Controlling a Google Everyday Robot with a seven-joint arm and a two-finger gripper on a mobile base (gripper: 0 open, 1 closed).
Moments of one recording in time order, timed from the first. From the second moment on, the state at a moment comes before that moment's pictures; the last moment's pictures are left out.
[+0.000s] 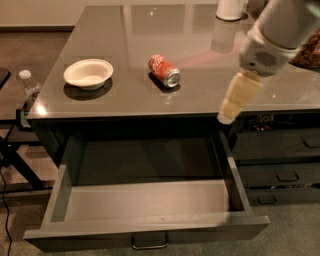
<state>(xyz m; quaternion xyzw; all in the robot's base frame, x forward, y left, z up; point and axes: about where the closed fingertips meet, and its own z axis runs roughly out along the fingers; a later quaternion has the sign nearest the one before) 0.517 -0.179 0.940 -0.53 0.84 0.01 0.16</state>
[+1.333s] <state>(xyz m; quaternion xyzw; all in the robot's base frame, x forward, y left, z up) 0.635 -0.108 0.915 -0.43 0.89 0.05 0.14</state>
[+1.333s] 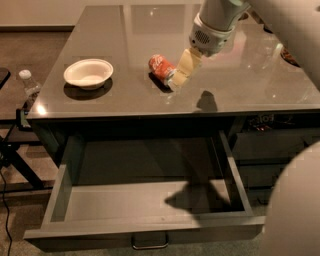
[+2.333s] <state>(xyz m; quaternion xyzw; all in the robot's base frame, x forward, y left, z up) 0.668 -0.082 0.907 -0.41 0.90 0.08 0.14</state>
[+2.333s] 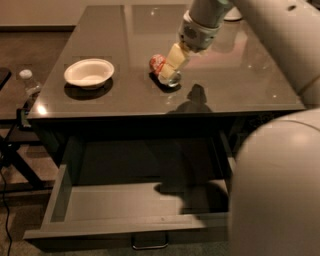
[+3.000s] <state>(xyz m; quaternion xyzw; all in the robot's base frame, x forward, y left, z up) 0.700 -0.060 0.906 -0.40 0.90 0.08 0.14</state>
